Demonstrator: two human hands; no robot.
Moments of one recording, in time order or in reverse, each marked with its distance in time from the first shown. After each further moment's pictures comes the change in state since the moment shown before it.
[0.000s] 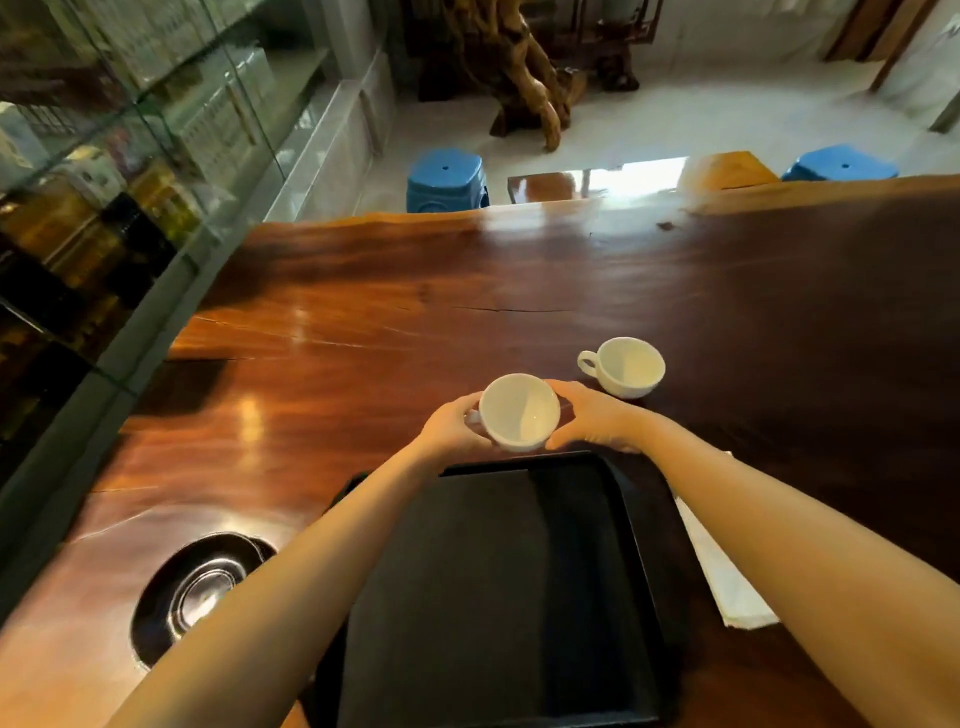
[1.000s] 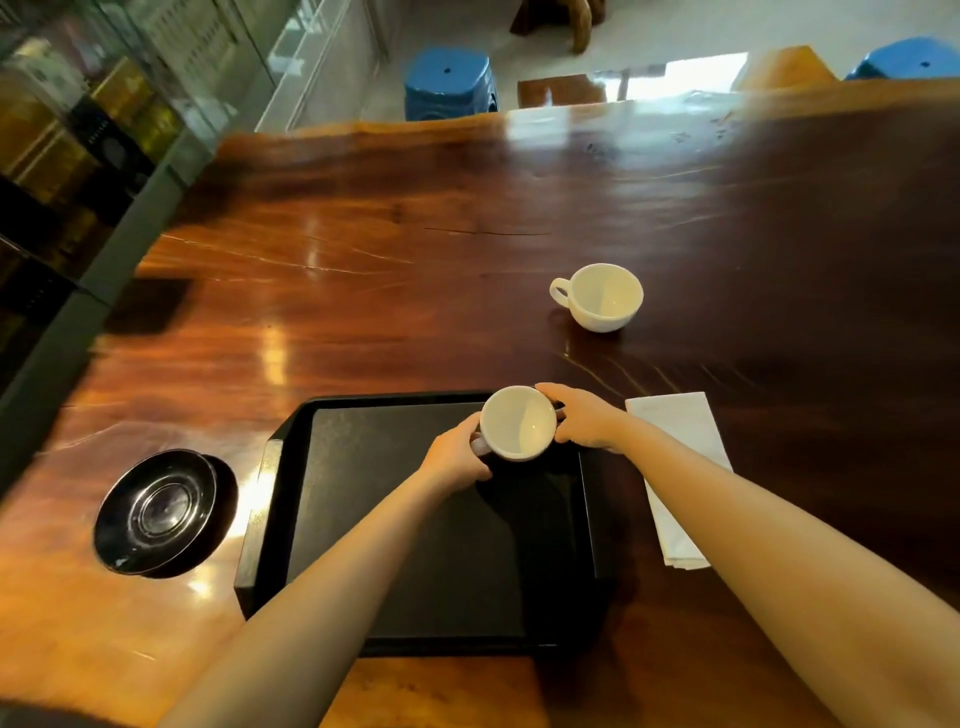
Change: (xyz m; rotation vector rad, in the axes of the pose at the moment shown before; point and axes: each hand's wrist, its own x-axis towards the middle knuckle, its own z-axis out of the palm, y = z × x) left_hand -0.018 -0.044 0.121 0.184 -0.064 -0.237; right_hand -0.004 0.118 0.010 -0.145 -0.001 0.203
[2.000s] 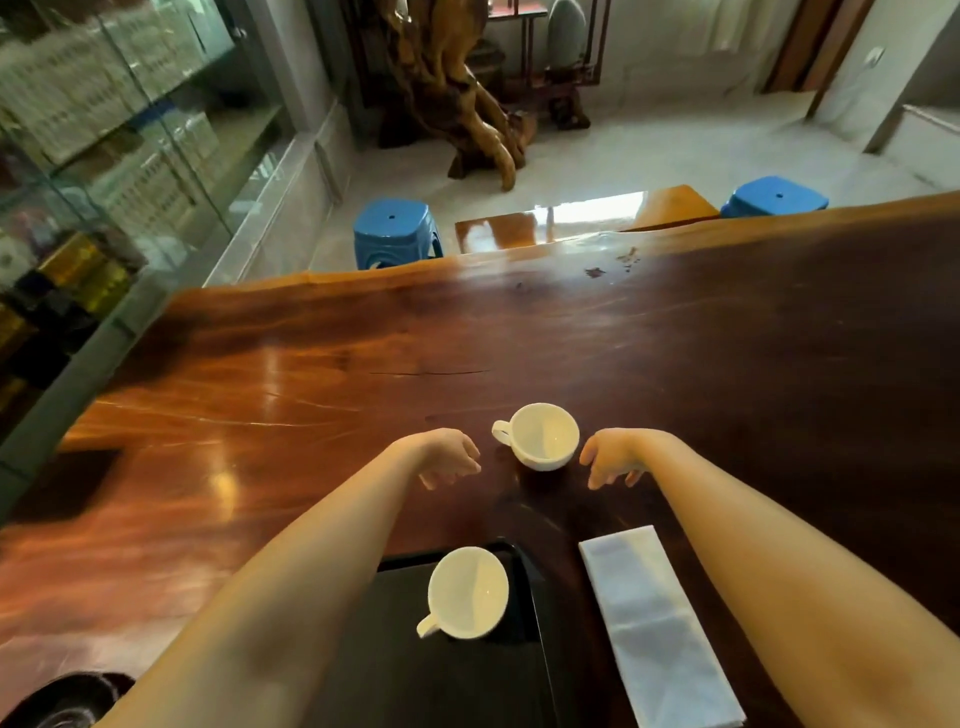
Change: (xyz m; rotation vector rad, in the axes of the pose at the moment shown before) left_hand 0.096 0.163 -0.089 0.414 -0.254 0.013; right_hand 0.007 0.005 -0.170 -0.258 0.008 0.330
